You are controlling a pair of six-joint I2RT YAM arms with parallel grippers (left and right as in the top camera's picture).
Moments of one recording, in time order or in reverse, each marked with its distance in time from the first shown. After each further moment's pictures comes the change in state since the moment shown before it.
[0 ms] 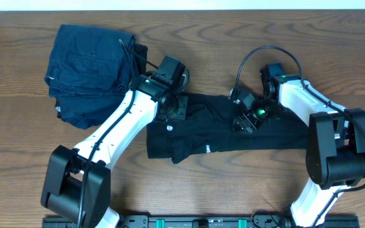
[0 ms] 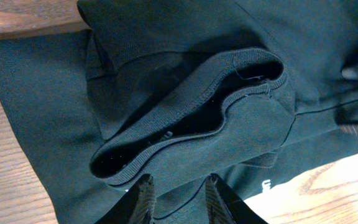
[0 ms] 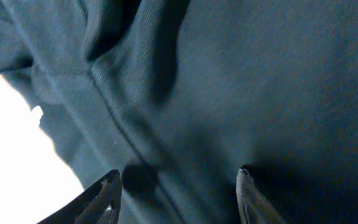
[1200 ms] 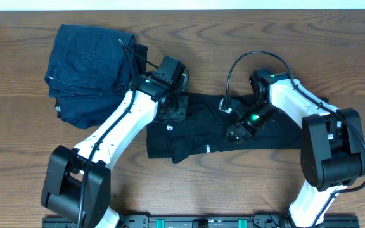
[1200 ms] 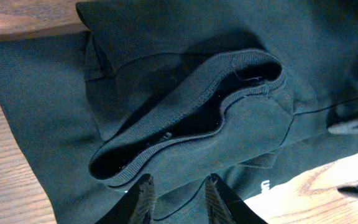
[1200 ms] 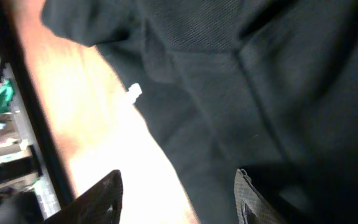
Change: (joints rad) left arm 0.000 0.000 0.000 0.003 0.002 0.000; right arm 0.078 0.000 0.031 -0.209 -0.090 -0.060
